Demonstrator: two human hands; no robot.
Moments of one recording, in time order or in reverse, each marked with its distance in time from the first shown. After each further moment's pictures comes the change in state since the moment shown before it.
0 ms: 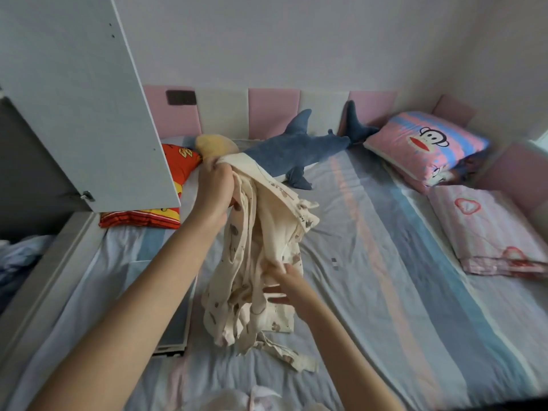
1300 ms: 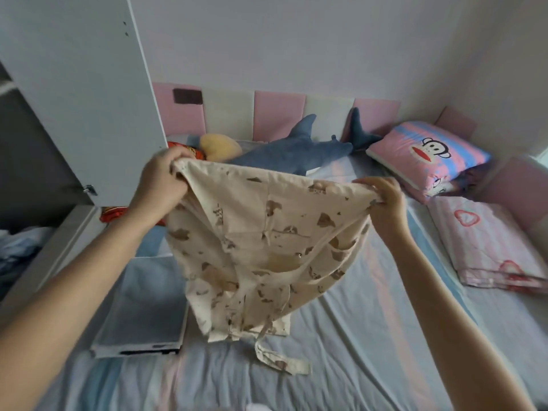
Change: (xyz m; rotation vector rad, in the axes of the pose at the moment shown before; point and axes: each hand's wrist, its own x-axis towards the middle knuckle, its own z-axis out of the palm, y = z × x) left_hand 0.045 -0.018 -0.094 0.600 0.046 0.659; right_hand -0.011 -0.116 -0.137 -0.548 0.780 -0.857
